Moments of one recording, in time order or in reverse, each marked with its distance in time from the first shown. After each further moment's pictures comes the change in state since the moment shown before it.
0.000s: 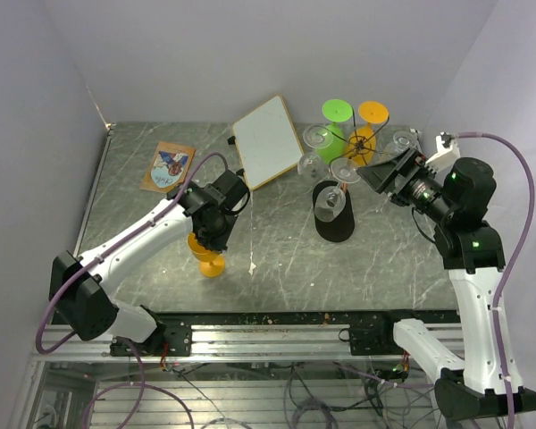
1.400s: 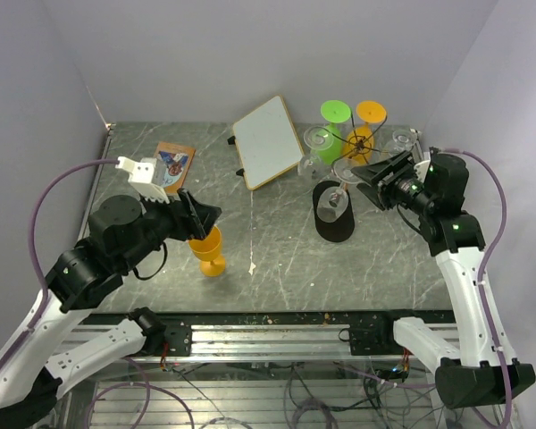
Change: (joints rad) left arm 0.000 -0.673 -0.116 0.488 -0.050 -0.171; right arm 0.000 0.073 -0.121 0.048 0.043 0.425
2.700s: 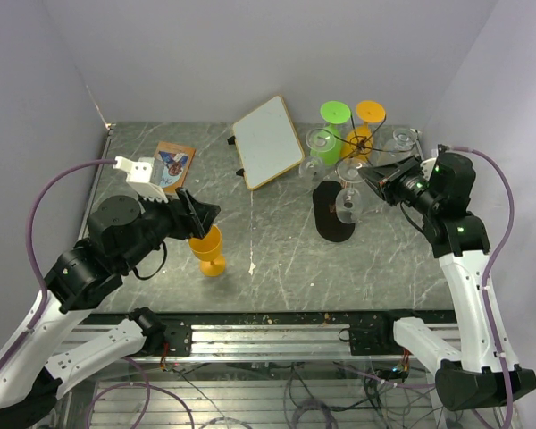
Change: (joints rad) left arm 0.000 -0.015 0.000 0.010 -0.030 0.000; right arm 0.002 -0.006 0.035 -0.001 0.049 0.023
